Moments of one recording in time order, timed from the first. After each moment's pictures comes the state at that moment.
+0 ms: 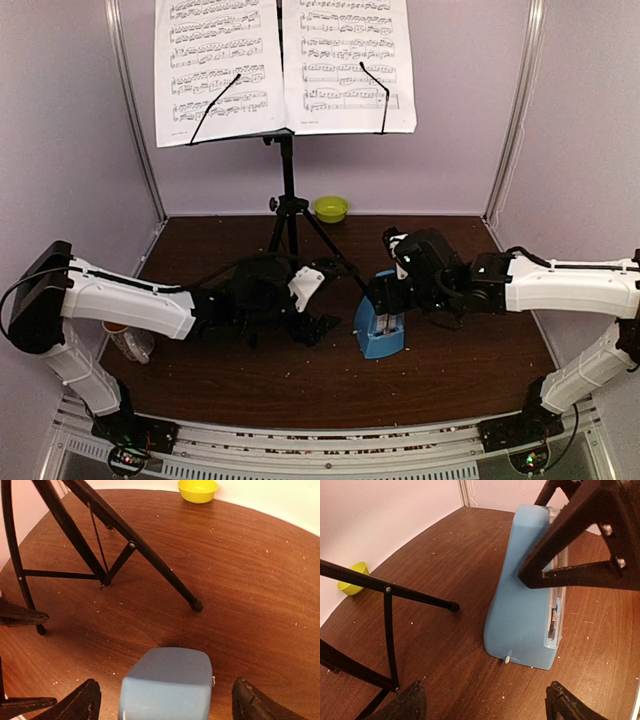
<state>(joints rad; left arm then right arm) -1.08 1.59 0.88 0.26 -0.12 0.05 0.96 1.38 0.99 -0.36 0.38 0.48</state>
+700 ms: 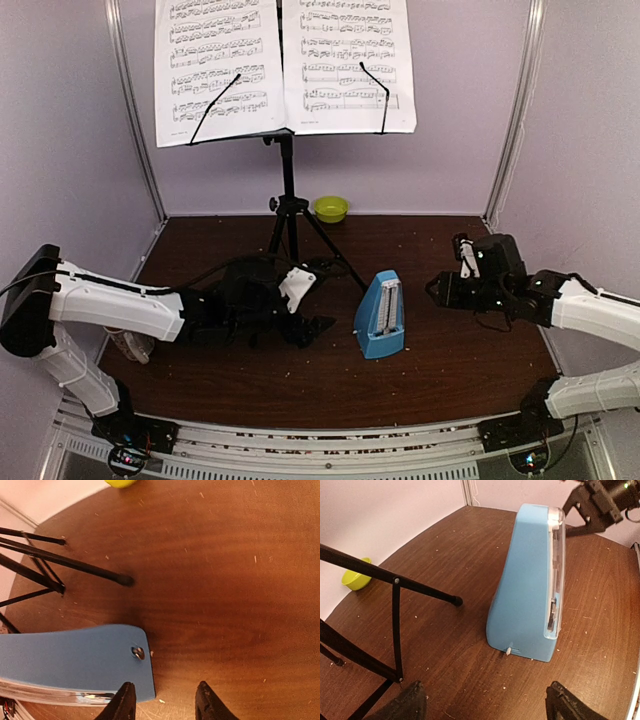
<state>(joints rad) -1.08 1.53 0.84 0.24 -0.13 0.04 0.61 1.05 0.66 -0.28 0.08 0.58</state>
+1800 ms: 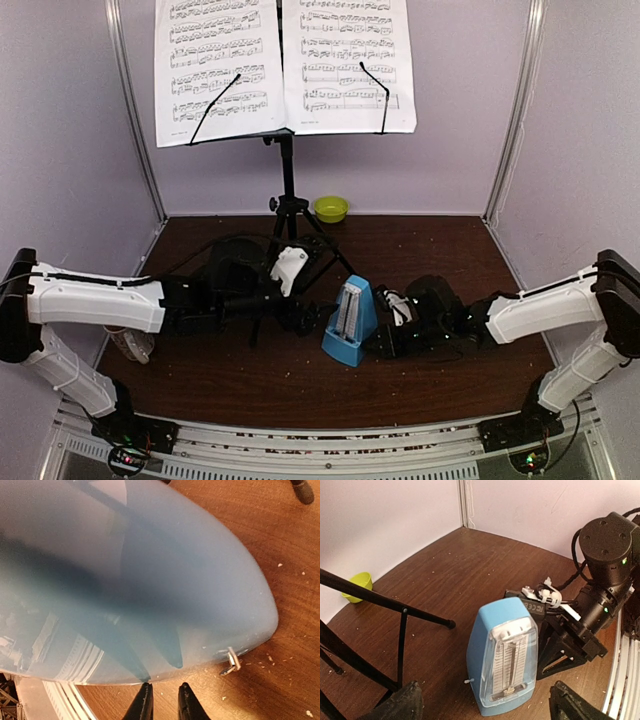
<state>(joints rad) -1.08 1.43 0.89 0.16 -0.09 -0.03 0.88 1.47 0.61 0.15 -0.23 0.61</state>
